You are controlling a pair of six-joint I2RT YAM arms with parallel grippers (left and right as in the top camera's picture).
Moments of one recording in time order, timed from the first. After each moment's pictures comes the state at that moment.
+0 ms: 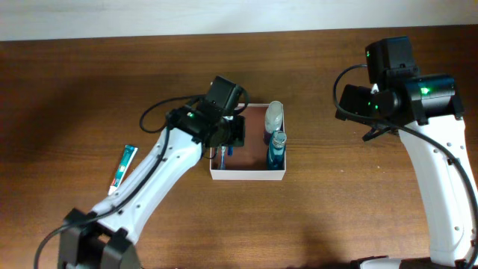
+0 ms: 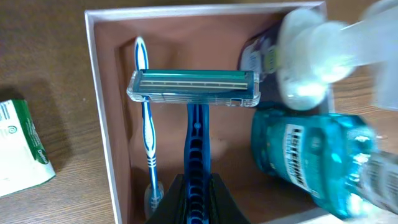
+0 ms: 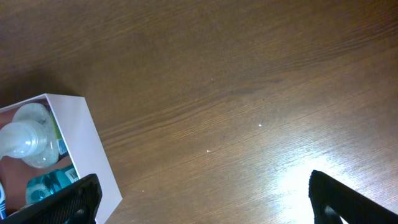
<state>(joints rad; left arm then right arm) -0.55 1.69 1.41 -0.84 0.00 -0.42 0.10 1.53 1.70 -1.37 0.22 0.45</state>
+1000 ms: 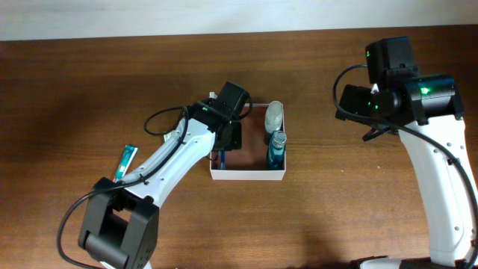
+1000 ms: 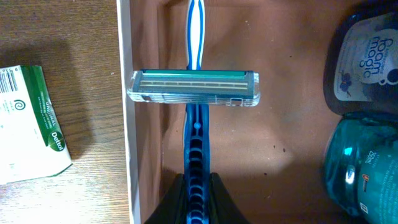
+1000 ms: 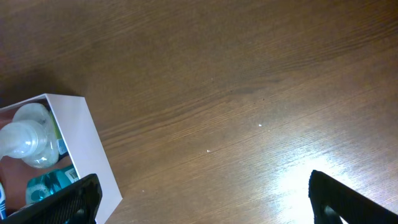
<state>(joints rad) -0.55 1.83 1.41 -0.87 -0.11 -0.49 0.10 1.53 1.70 -1.37 0.22 0.45</state>
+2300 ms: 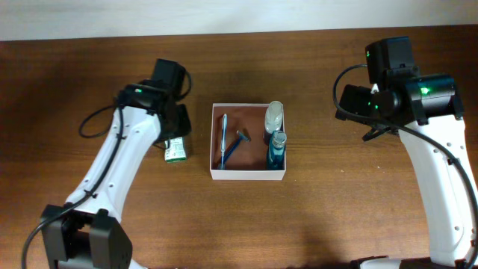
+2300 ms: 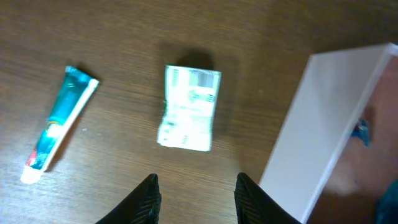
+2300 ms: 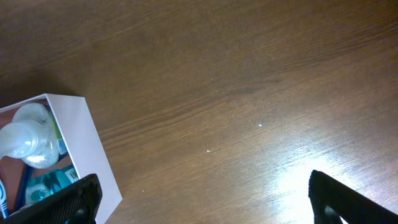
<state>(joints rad) -0.24 1.72 1.49 -1.11 -0.14 -0.49 0.10 1.53 1.70 -1.37 0.22 0.45</state>
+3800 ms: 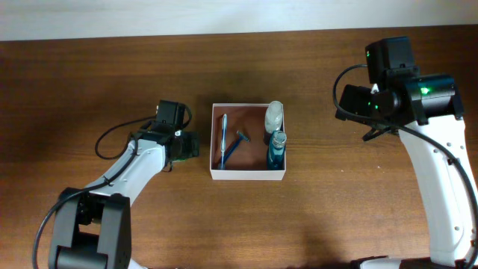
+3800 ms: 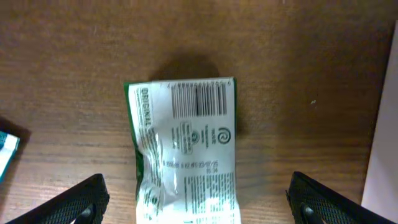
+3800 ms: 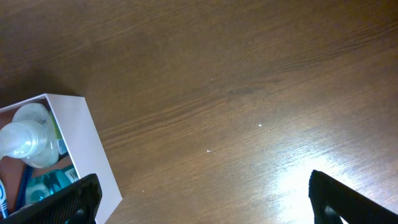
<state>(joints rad) -0.22 1.72 0.99 -0.46 -0.15 -0.26 0.10 1.53 1.70 -1.37 0.22 0.45</state>
